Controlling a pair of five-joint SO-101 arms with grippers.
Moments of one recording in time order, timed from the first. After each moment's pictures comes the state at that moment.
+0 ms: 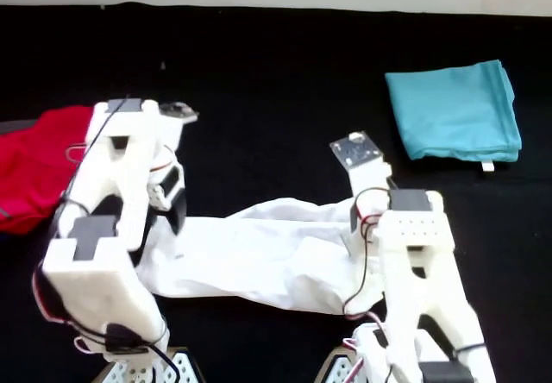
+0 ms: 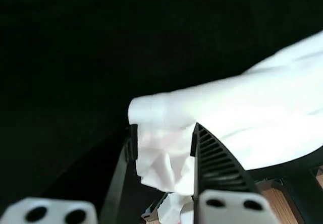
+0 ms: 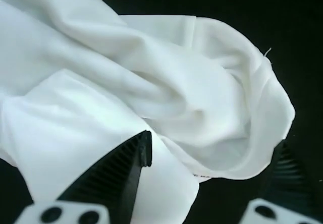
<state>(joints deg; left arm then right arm) -9.9 21.8 7.0 85.1 -23.8 -6.2 -28.5 50.2 66.2 24.0</state>
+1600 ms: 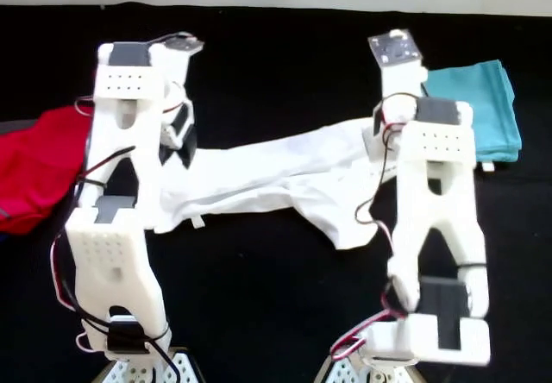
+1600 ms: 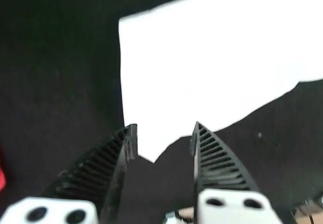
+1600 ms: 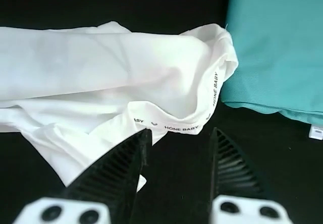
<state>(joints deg) -7.8 31.5 -35.1 100.1 -16.7 -1.1 -7.3 4.4 72.9 19.3</state>
